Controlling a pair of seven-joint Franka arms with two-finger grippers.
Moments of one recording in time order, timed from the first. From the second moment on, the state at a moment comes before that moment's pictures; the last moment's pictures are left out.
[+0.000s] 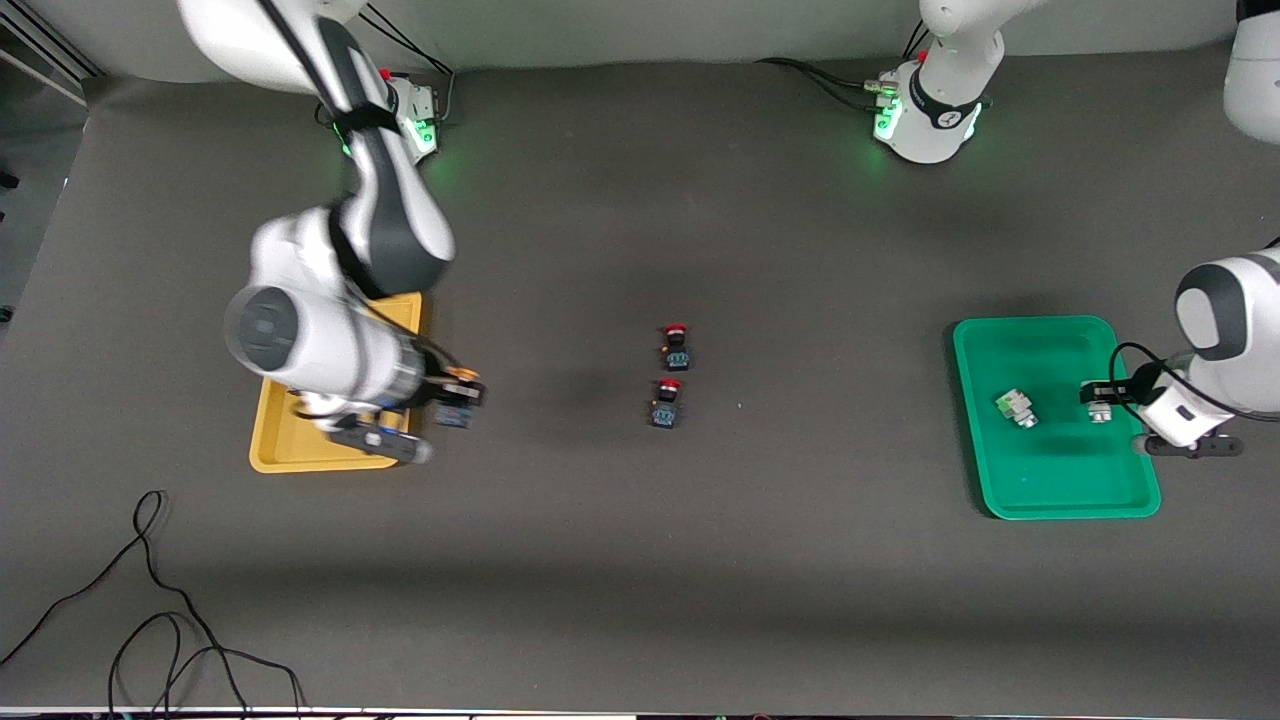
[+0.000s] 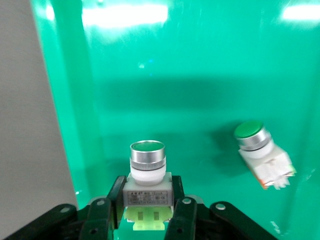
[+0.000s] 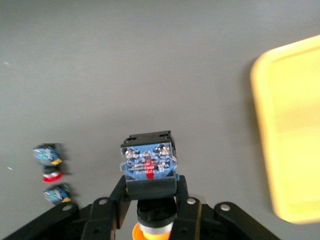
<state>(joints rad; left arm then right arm) 0.42 0.51 -0.13 -1.91 0.14 2.22 0.22 0.80 0.39 -0.58 -1.66 0.36 1.85 0.40</state>
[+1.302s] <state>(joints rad) 0.41 0.12 -0.16 -1.56 0.03 1.50 0.21 0.79 0.41 -0.76 -2.22 0.46 2.32 -0.28</state>
